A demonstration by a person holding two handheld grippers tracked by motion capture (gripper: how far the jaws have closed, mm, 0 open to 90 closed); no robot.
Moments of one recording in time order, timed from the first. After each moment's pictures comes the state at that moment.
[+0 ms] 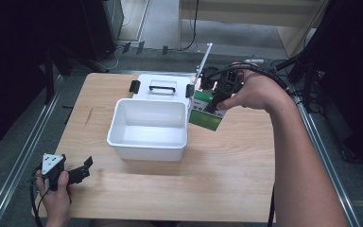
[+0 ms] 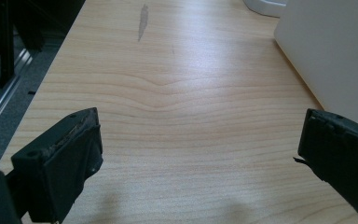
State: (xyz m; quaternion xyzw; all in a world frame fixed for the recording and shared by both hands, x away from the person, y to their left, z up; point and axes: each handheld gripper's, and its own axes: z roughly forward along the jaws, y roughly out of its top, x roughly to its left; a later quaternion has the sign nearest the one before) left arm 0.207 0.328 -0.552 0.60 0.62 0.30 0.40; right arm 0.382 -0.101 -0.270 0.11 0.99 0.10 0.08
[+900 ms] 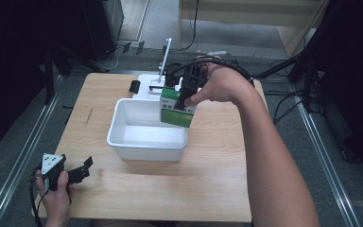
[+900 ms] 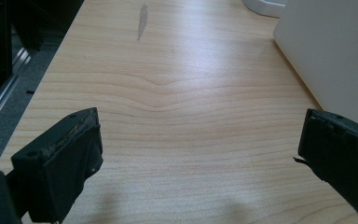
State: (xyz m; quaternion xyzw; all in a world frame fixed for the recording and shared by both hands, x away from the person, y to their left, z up) left arm 0.207 0.329 -0.552 0.60 0.62 0.30 0.41; right arm 0.378 -0.025 -0.261 0.05 0.99 0.11 0.07
